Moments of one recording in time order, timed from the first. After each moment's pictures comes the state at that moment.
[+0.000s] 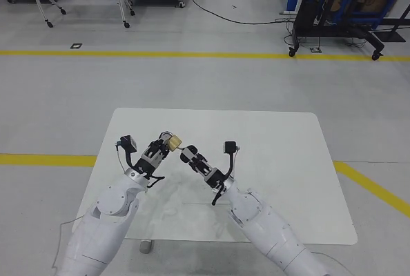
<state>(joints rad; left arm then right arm) 1.34 -1.17 -1.21 -1.52 -0.39 -0.25 -0.31 -1.21 -1.47 0.89 -1.19 -0.08 -0.61 0.08</state>
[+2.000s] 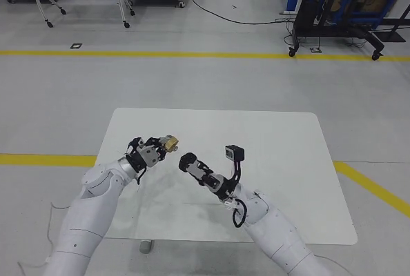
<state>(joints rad) 1.14 -1.19 -1.28 -1.20 -0.81 0.19 -0.84 -1.24 -1.45 0.95 -1.23 0.02 -0.98 0.35</state>
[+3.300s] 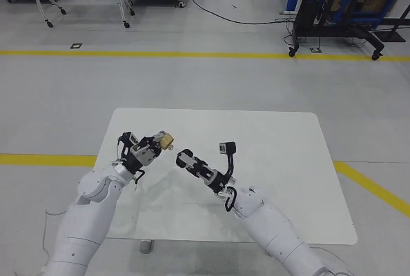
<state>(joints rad) 1.23 -1.18 -1.32 -1.34 -0.69 -0.09 -0.78 -1.15 -1.47 0.90 -1.09 0.29 -0.81 0.47</state>
